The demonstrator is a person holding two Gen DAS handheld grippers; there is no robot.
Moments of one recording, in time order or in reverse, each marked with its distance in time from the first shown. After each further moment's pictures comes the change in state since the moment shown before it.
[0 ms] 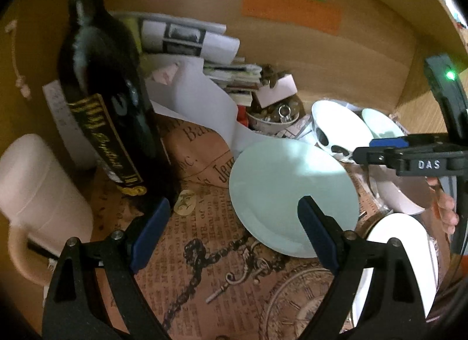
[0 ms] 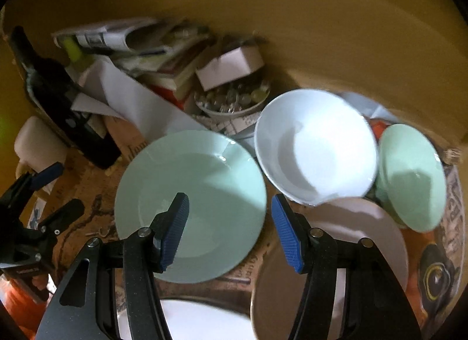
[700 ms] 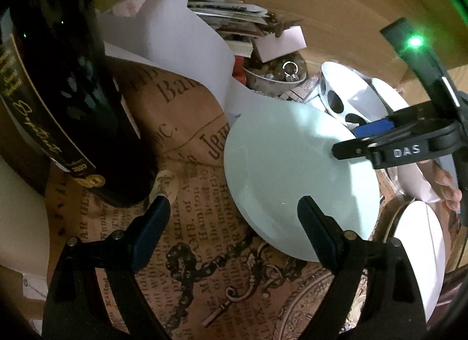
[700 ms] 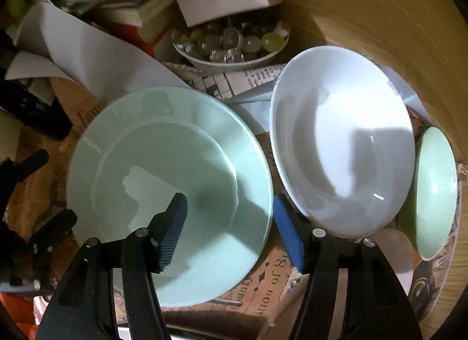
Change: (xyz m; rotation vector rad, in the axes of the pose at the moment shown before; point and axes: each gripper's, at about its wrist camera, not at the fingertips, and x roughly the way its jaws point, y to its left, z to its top) left arm 0.061 0.009 0.000 0.004 0.176 -0.076; right arm 0.072 0.020 0.020 -0.041 0.290 -0.113
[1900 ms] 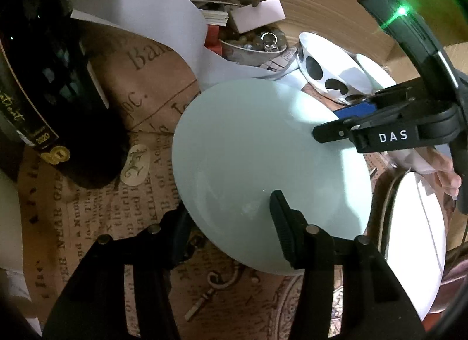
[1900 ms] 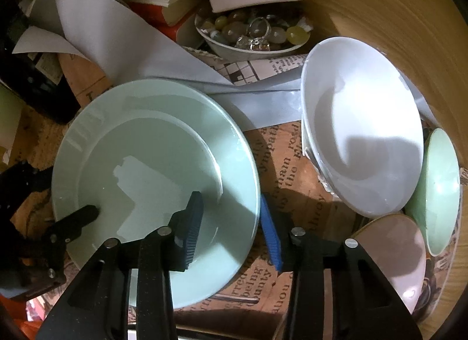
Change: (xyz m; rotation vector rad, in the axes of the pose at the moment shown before) left arm 0.003 -0.006 -0.017 0.044 0.066 -0.075; right arm 0.006 0.034 -0.008 -0.031 -0.037 0.001
